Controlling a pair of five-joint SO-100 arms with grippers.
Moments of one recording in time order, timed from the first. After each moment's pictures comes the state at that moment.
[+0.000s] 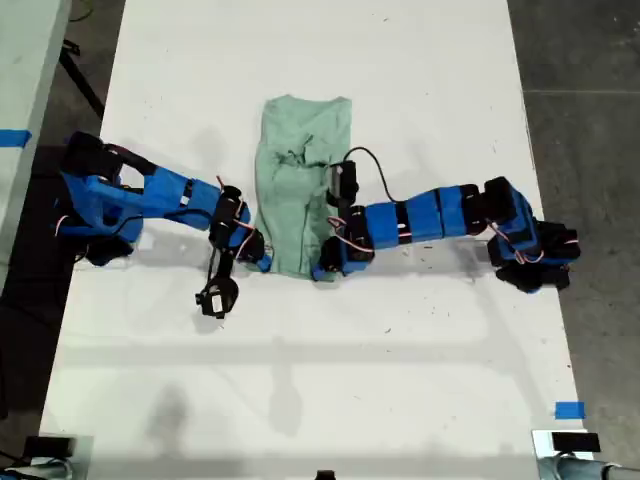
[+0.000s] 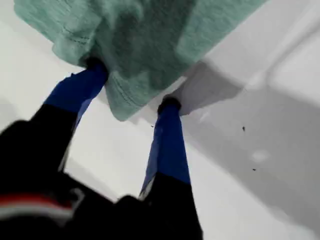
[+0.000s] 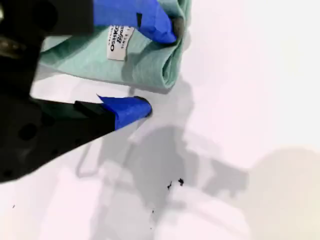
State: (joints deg) arm 0 2.2 69.7 94.5 70.1 10.5; arm 1 -6.9 53.3 60.6 71.3 -3.6
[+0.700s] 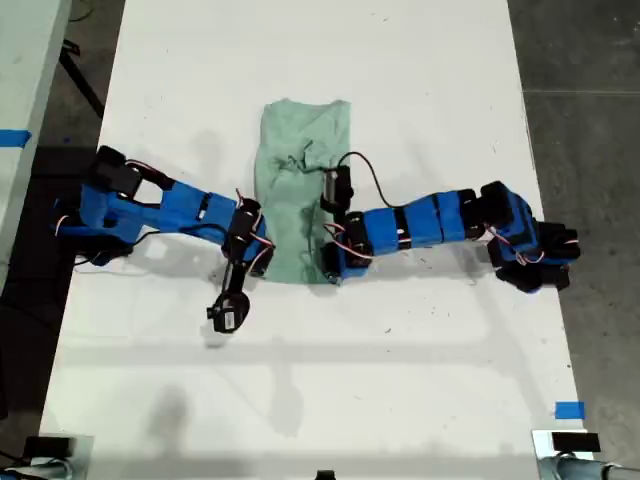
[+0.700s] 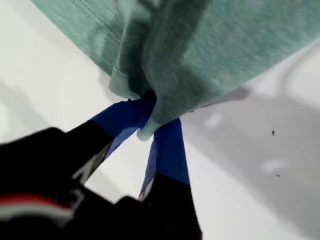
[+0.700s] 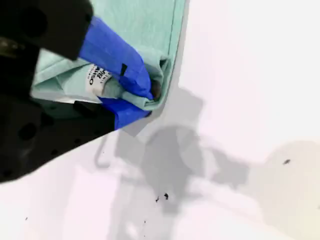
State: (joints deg) arm 0 8.9 56.6 68.6 86.0 8.8; arm 1 -10.9 51.8 56.6 72.1 -4.2
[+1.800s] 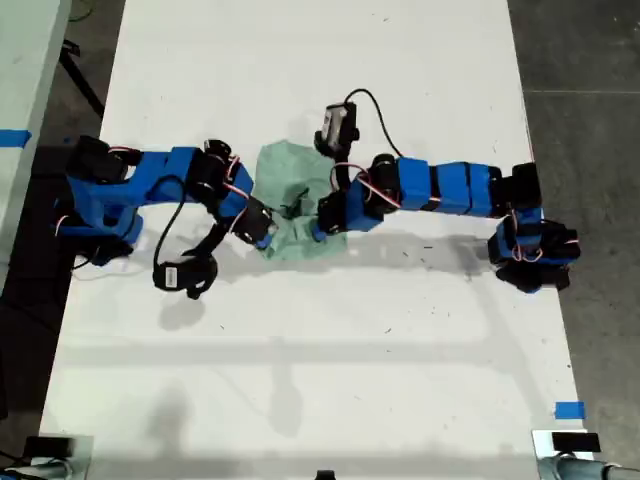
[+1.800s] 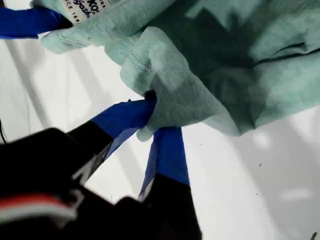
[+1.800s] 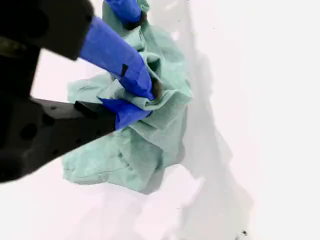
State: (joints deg) arm 0 2.0 68.3 45.5 103.7 29.9; arm 1 -0.8 67.6 49.8 75.1 -21.1
